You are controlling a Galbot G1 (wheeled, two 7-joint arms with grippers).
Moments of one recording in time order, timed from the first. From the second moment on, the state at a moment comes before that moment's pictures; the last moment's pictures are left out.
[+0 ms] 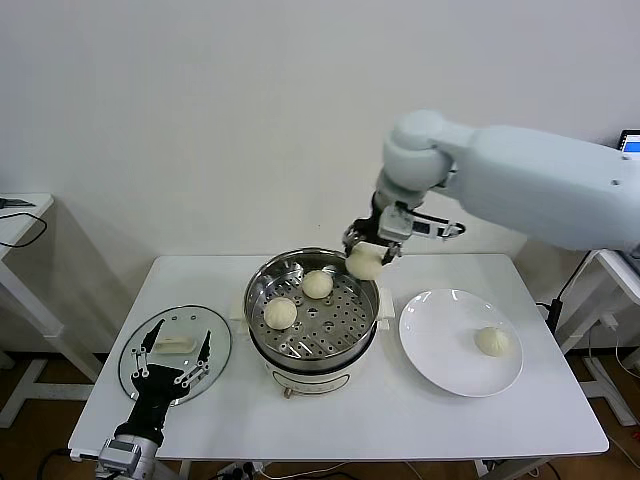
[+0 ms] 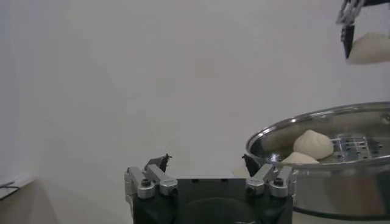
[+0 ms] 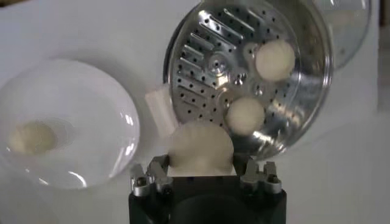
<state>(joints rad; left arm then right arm) 1.66 -1.49 -0.72 -2.17 0.11 -0.07 0.19 0.72 1.03 -1.24 1.50 -0.11 0.49 -1.19</state>
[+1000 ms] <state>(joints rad) 1.63 -1.48 -0.74 -2.12 0.09 -0.06 0.20 0.64 1.24 -1.34 1.49 -0.09 0.56 -1.17</state>
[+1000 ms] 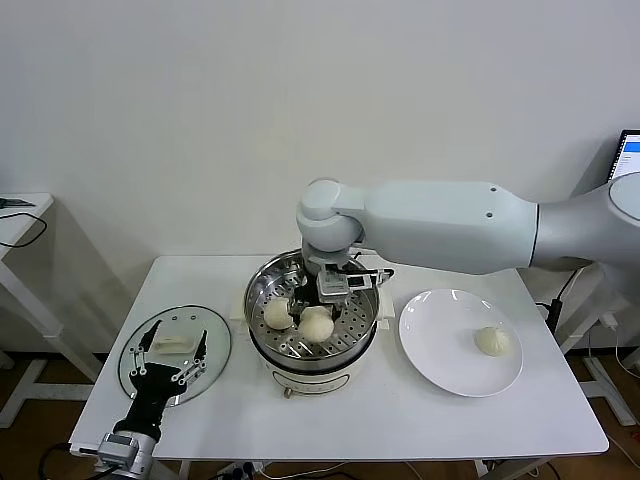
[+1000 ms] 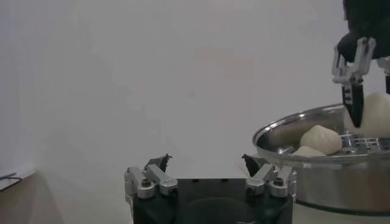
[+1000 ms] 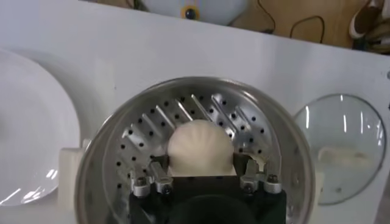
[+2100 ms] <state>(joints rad) 1.64 -1.49 -0.74 -2.14 0.08 -0.06 0.20 0.57 1.25 -1.29 1.44 -0.12 0.55 -1.19</state>
